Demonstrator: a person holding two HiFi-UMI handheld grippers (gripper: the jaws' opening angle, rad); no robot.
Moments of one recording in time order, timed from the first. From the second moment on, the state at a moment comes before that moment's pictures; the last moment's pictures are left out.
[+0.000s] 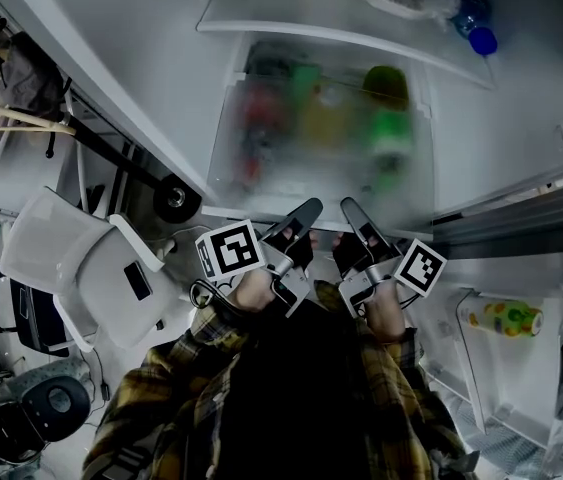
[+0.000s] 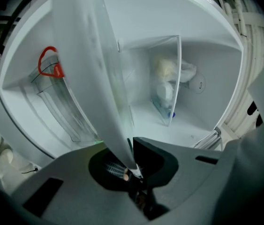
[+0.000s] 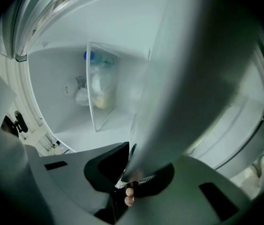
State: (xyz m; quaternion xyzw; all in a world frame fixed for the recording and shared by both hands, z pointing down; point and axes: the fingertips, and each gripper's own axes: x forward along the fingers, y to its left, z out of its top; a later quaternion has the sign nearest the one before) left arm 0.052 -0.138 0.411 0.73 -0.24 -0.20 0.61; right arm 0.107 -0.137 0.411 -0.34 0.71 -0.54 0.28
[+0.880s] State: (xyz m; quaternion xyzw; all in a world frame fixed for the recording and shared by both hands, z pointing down) left arm 0.052 -0.115 0.413 0.73 -0.23 -0.19 0.61; right arm 0.109 -0.115 0.410 -0.36 0.73 -0.52 0.27
